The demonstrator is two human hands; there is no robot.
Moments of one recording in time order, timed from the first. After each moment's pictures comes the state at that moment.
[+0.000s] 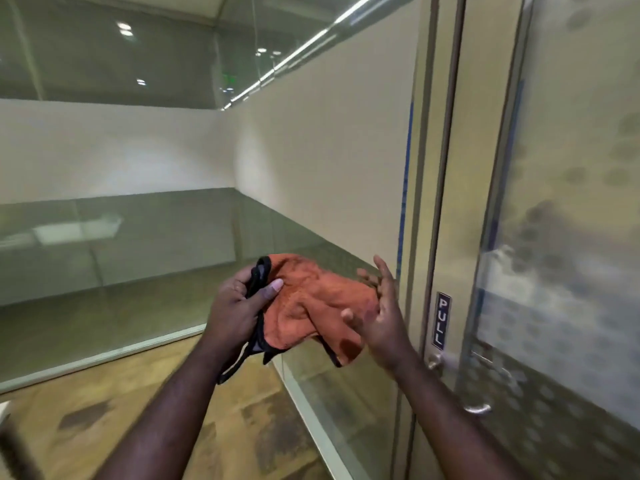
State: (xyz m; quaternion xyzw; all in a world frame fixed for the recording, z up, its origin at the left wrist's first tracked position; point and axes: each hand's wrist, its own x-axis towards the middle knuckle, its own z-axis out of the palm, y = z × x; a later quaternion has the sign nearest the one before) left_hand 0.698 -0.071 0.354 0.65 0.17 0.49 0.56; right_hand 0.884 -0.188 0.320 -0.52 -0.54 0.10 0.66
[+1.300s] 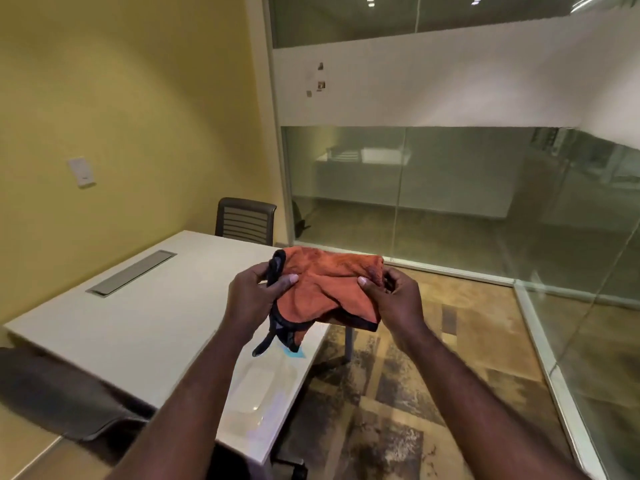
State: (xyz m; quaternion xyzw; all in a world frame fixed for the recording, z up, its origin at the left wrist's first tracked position) left_hand 0.105 -0.067 0.255 0.51 0.60 0.57 0.22; right_hand 0.338 -0.003 0.237 -0.41 -0.58 0.43 0.56
